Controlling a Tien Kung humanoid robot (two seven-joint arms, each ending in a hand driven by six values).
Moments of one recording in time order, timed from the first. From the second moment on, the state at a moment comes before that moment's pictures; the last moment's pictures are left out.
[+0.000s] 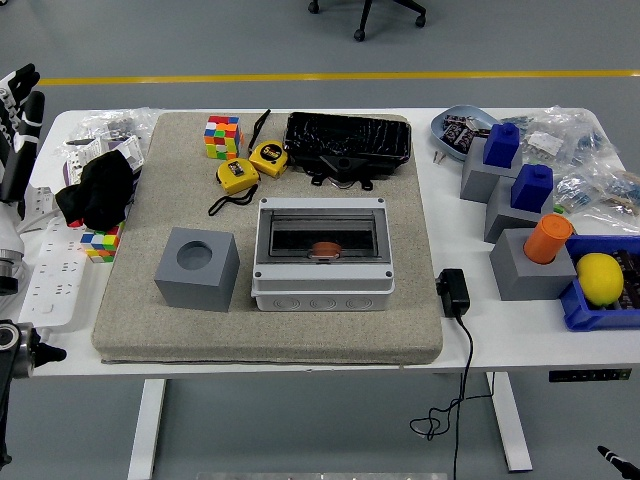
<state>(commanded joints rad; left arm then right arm) -0.03 0.06 -1.63 -1.65 1.69 0.22 -0.16 0.19 -0.23 0.72 0.18 -1.02 -0.22 0.01</state>
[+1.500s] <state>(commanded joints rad) -0.12 0.08 -1.50 -1.65 1.68 0.31 -0.22 0.27 -0.29 0.42 0.18 -0.82 -0.34 -0.01</state>
